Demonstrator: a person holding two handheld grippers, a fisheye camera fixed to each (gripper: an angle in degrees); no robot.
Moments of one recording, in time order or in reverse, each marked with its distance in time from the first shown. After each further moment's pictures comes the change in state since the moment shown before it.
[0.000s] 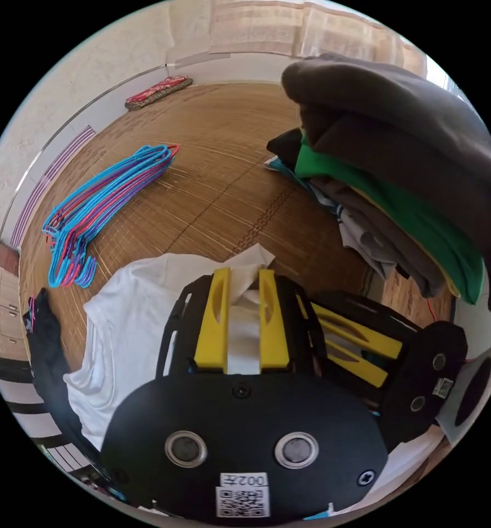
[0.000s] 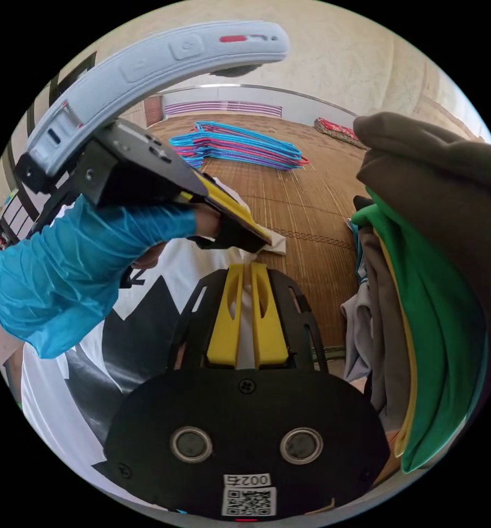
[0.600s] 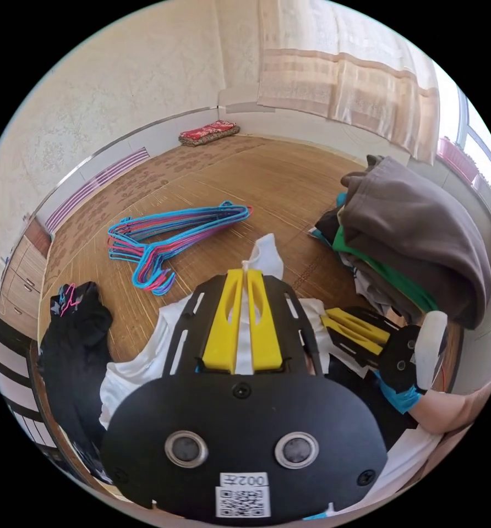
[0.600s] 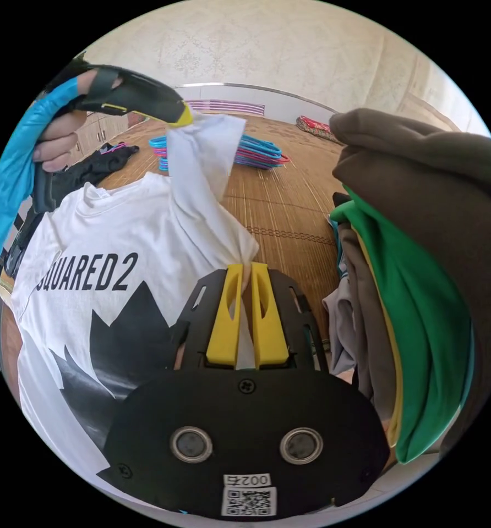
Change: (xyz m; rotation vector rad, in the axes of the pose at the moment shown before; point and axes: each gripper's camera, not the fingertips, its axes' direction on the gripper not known) left arm -0.063 -0.001 -0.084 0.256 -0.083 -0.132; right arm 0.011 -0.015 0.002 -0.006 0.089 0.050
